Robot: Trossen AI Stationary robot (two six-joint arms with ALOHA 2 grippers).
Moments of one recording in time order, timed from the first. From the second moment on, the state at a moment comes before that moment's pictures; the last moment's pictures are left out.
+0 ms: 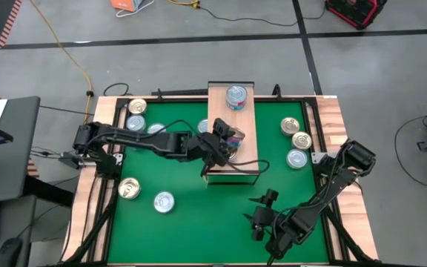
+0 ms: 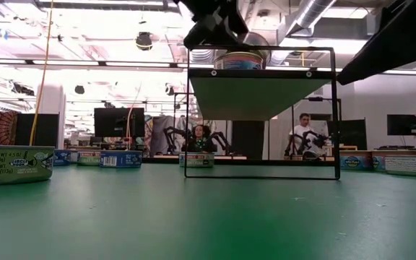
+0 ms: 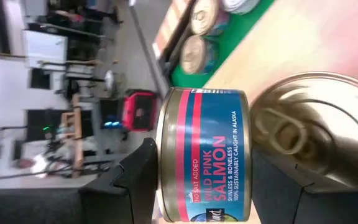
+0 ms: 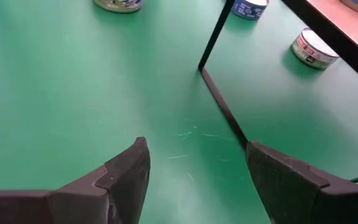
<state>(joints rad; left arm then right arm) -0.06 1.72 1.50 -0.25 -0.58 1.03 0.82 1.78 1.12 -0.58 0.97 0.92</state>
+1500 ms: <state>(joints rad) -0.29 1.67 1.14 0.51 -0.94 1.47 0.82 1.78 1.12 -0.59 0.97 0.94</state>
